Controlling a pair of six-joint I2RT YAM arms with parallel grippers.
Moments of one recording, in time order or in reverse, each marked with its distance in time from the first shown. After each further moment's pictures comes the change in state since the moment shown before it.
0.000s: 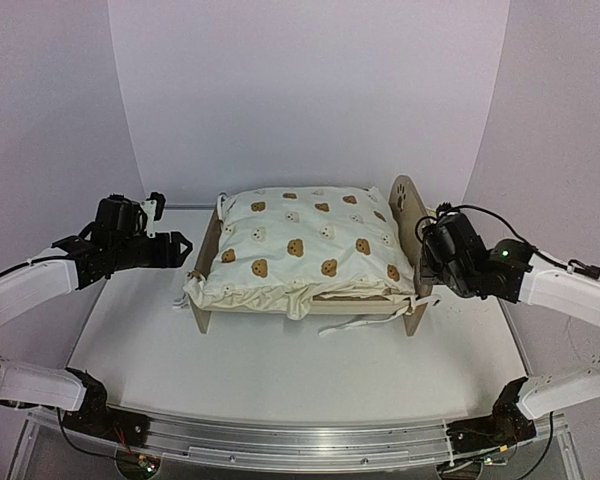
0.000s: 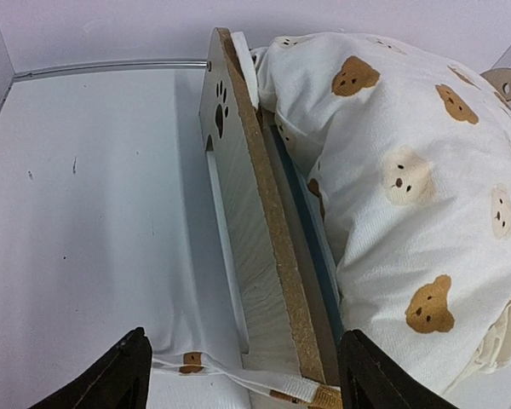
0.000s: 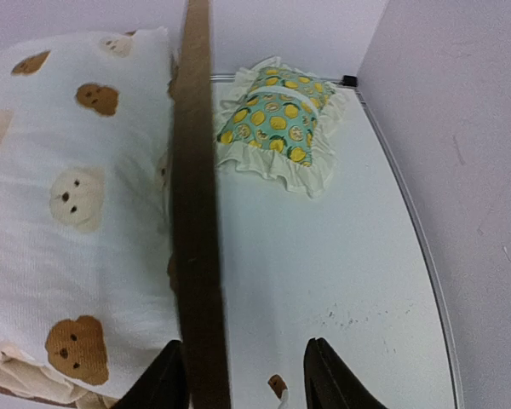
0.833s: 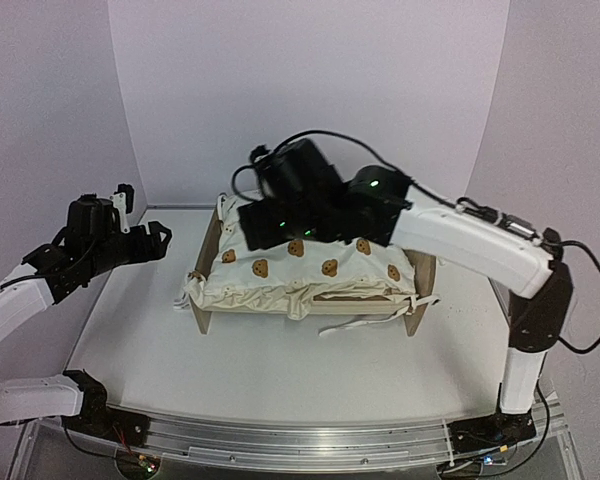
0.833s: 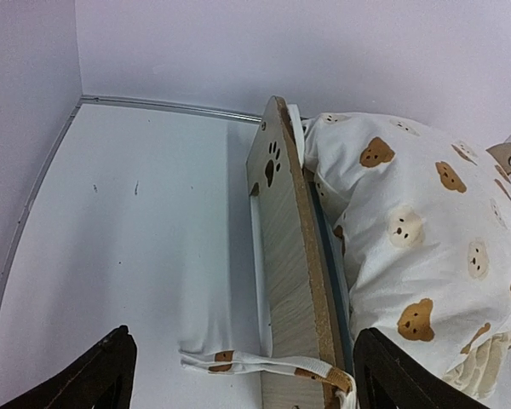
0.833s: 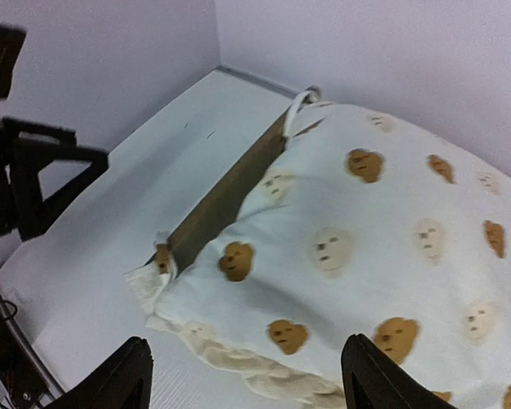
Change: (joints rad) left arm -0.003 -0.220 -0.024 -0.078 -0.159 -0.086; right arm 0.442 0.830 1.188 -0.163 -0.265 -0.167
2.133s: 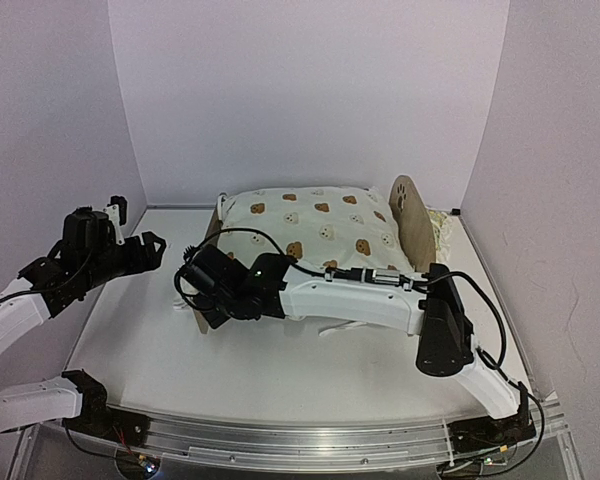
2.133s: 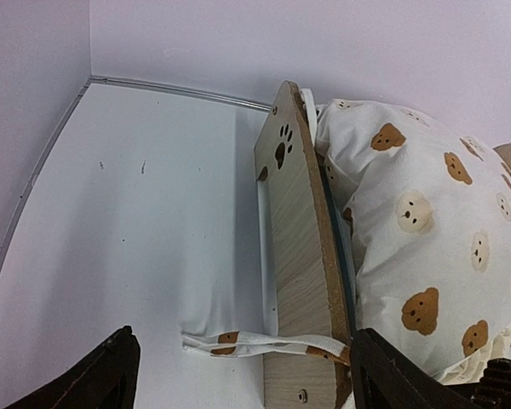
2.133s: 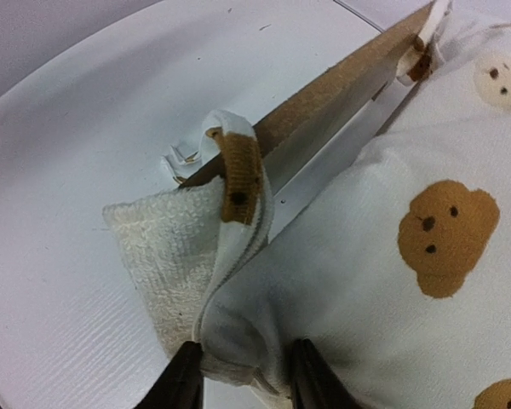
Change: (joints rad) left arm 0.000 -0.069 -0.071 -0.014 -0.011 -0.047; right arm 0.061 0.420 0.164 0.053 -0.016 -0.083
